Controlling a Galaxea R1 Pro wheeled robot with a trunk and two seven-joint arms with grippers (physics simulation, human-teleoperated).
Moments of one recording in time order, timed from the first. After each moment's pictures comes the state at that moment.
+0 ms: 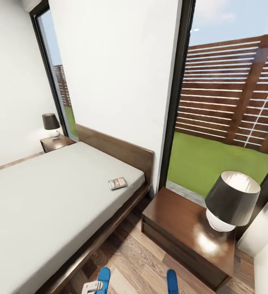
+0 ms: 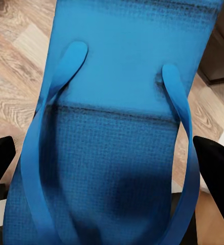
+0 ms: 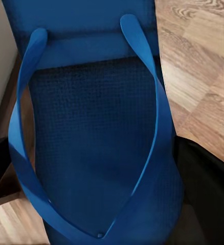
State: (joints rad) left arm -0.42 -0.01 -0.21 -0.10 0.38 0.01 -0.35; right arm -0.38 -0.11 0.15 -0.05 -0.43 -0.02 0.65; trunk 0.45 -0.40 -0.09
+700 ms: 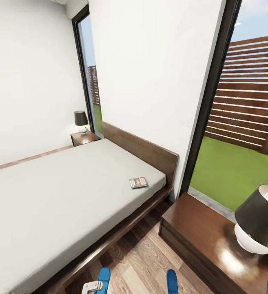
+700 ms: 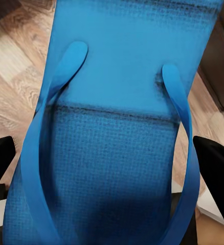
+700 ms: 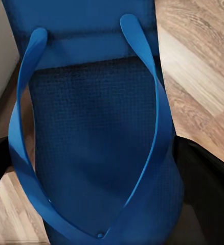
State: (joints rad) left arm -0.42 -0.01 -0.21 -0.10 0.38 0.01 -0.35; right arm -0.38 -0.11 0.15 -0.05 -0.43 -0.02 0.65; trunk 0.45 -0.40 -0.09
